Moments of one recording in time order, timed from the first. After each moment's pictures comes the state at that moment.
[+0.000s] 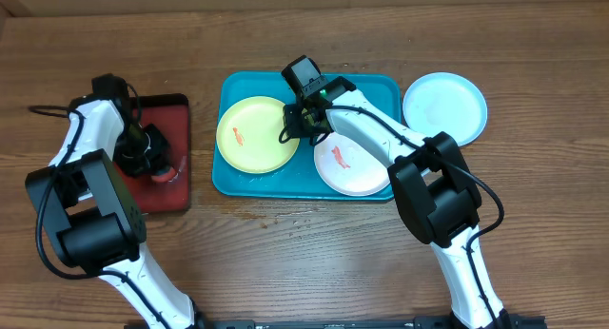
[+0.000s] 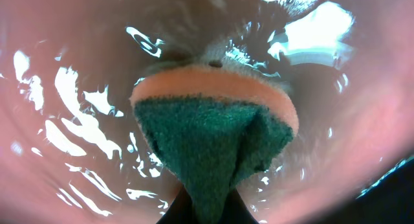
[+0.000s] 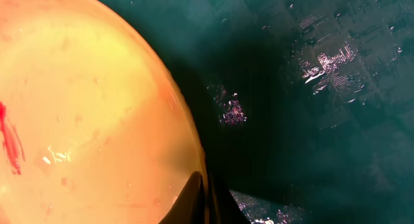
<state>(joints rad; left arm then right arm) 0.33 2.06 1.48 -1.02 0.01 -0.39 0.60 2.34 1.85 -0.71 -0.11 0.46</state>
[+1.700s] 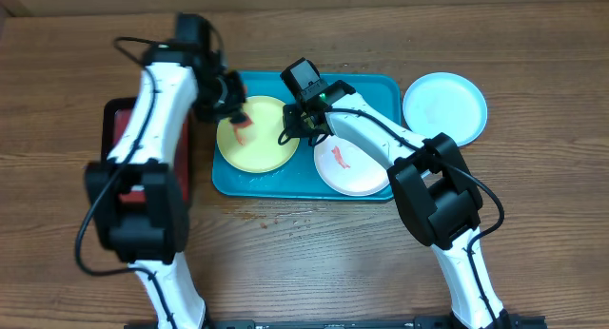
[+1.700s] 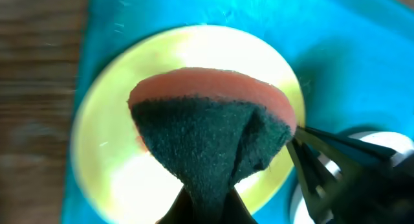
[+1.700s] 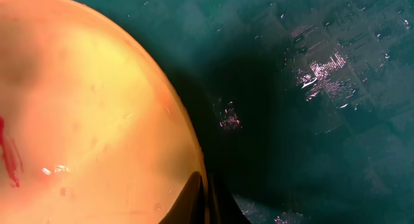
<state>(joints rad) -0.08 2.07 1.73 -1.02 0.25 -0.37 0.61 2.32 1.81 -0.66 -0.07 0.50</state>
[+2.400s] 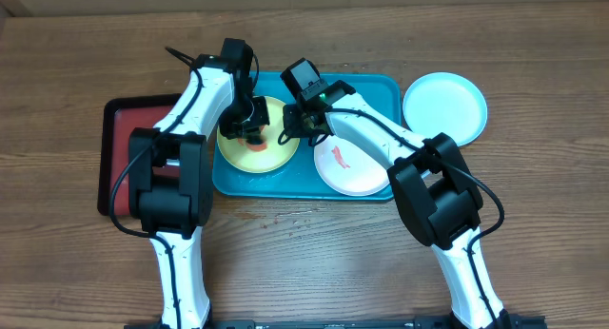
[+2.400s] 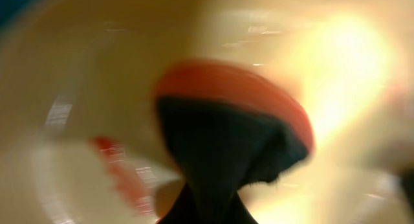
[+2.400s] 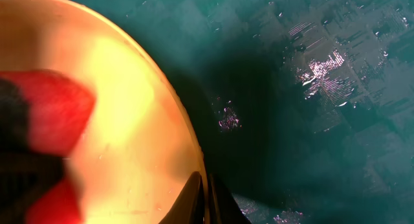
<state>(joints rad) -0.16 2.25 1.74 -1.04 0.07 -0.35 0.61 2.32 1.81 -0.66 -0.07 0.50</state>
